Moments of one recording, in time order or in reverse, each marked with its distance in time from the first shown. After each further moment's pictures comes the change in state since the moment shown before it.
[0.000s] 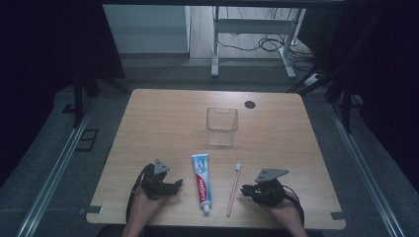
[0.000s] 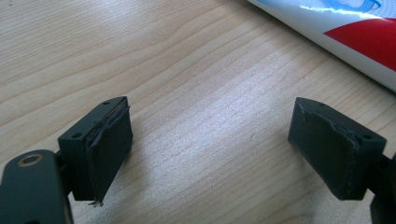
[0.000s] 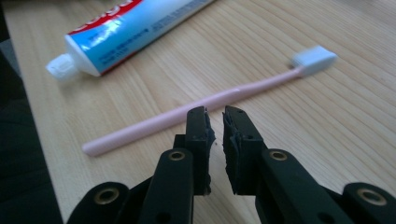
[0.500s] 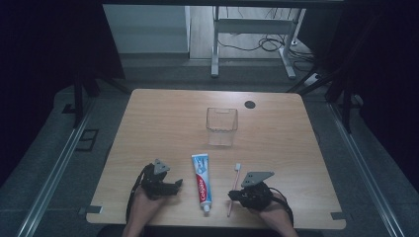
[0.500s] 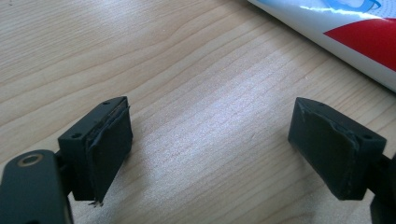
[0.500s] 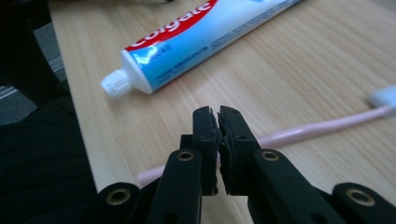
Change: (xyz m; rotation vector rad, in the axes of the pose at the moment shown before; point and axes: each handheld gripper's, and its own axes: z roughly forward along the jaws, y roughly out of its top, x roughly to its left) left arm 0.000 0.000 0.000 0.000 0.000 0.000; right arm 0.030 0.018 0.018 0.023 0.081 -0.053
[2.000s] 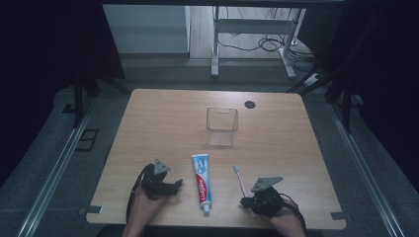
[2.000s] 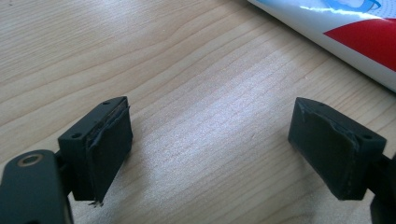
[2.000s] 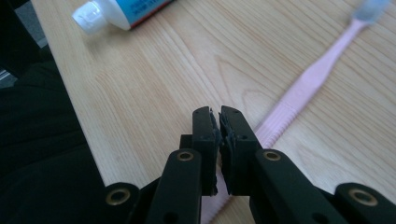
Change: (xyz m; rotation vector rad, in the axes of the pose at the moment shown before) left arm 0.000 0.000 0.000 -0.001 0.000 -0.001; right arm -0.010 -0.033 -0.017 0.103 -0.042 0.073
